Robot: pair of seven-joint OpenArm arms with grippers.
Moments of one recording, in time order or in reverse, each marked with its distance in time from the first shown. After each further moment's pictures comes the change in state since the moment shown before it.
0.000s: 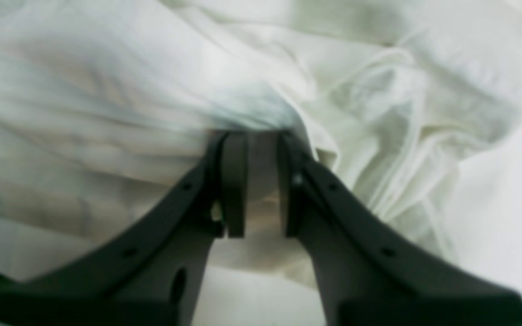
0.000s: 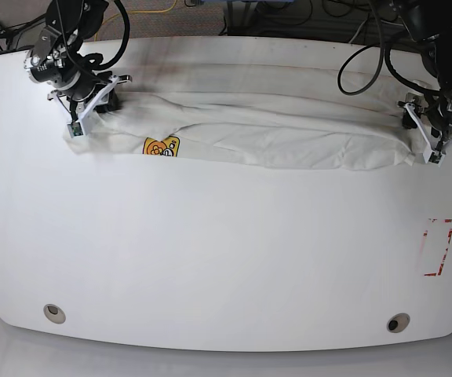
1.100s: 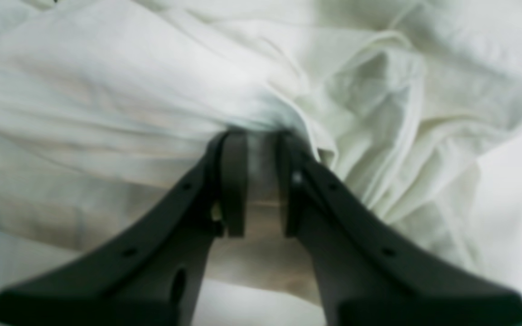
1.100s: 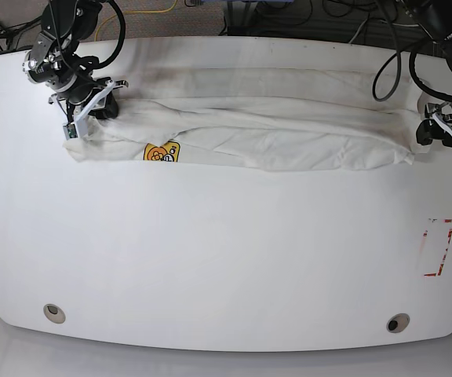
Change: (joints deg) left arm -1.5 -2.6 -13.2 2.8 -32.5 0.0 15.3; right arm 0.2 2.2 -0.3 -7.0 1.9 0.5 7.3
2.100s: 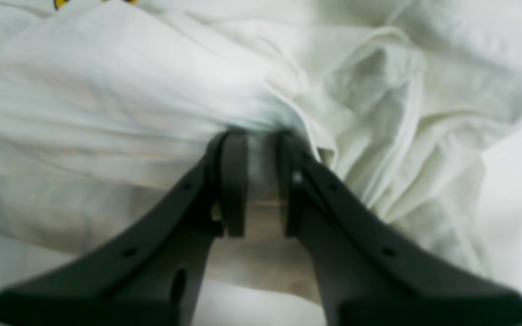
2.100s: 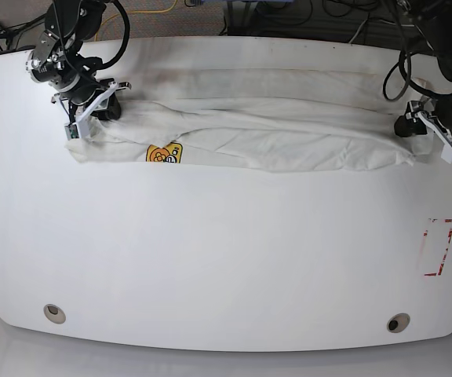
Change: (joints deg) left arm -0.9 -1.2 5.4 -16.0 -1.8 0.0 -6.6; right arm 0.3 -1.5 0.2 0.2 -0.2 -0.4 0.2
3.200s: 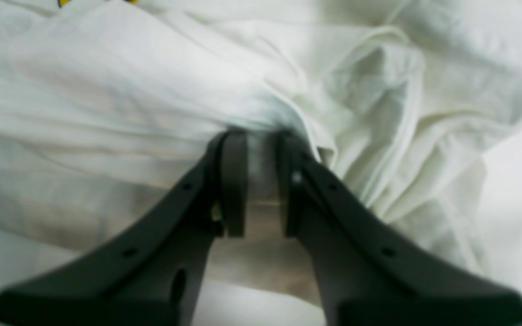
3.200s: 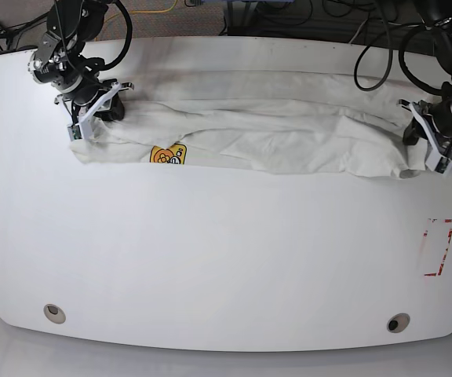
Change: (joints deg) left arm 7.1 0.3 7.7 32.8 1.4 0.0 6.3; right arm 0.5 -0.5 -0.2 0.0 0.2 0.0 -0.2
